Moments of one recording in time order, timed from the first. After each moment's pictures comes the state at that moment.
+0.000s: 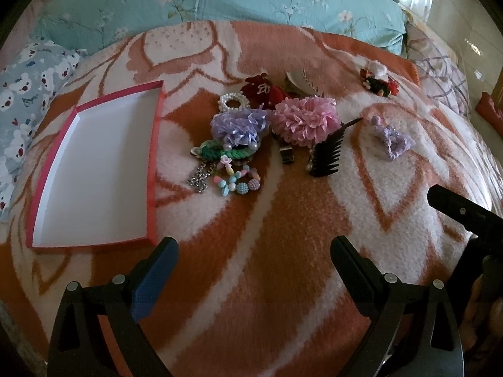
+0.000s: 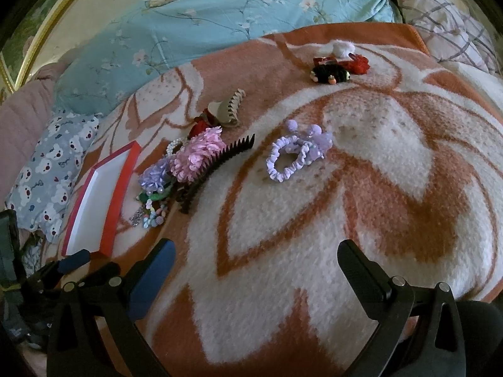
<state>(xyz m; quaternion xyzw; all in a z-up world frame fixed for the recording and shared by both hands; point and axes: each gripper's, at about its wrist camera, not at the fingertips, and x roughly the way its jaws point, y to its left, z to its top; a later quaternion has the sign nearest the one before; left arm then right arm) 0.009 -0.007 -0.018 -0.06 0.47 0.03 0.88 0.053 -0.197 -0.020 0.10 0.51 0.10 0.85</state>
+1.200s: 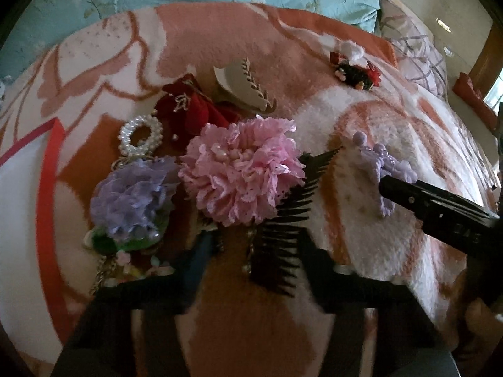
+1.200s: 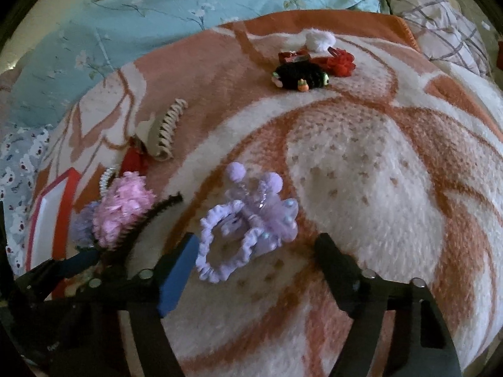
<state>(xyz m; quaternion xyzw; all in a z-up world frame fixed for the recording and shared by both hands) 0.165 -0.040 -0.071 -0.05 0.51 -0.07 0.86 0.157 -0.221 -0.061 0.07 0.54 0.02 0.84</state>
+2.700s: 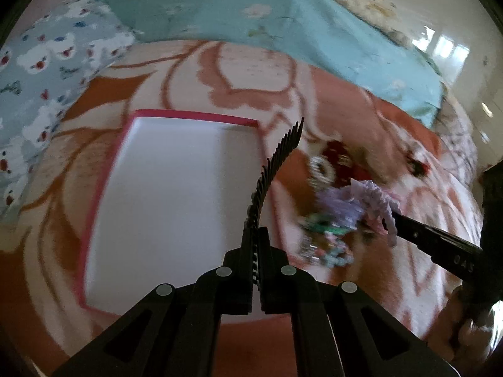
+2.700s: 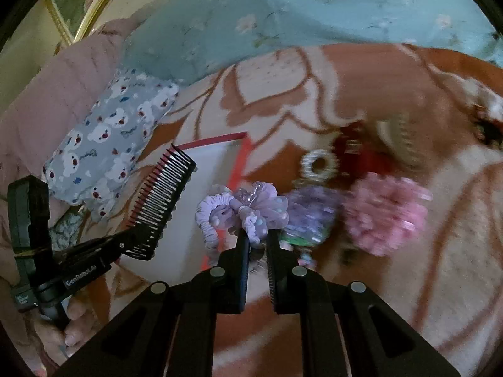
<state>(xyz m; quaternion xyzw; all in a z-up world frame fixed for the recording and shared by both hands) 0.000 0.166 0.012 -0.17 0.43 0.07 0.89 0.131 -0.001 -0.013 0.08 0.51 0.29 0.81</state>
